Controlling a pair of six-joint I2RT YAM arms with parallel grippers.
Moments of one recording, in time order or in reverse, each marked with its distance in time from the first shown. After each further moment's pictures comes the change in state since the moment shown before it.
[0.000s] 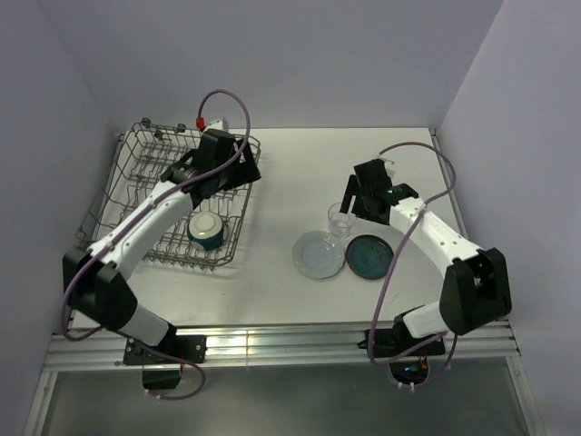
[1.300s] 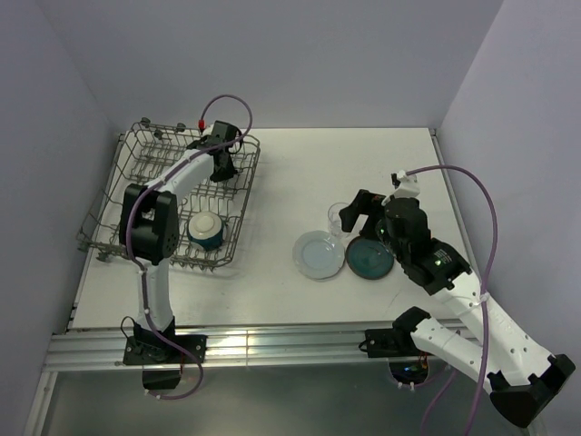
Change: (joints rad) left arm 0.171 0.522 0.282 -0.046 -0.125 0.090; right arm 0.222 -0.619 -0.192 0.087 0.025 0.012
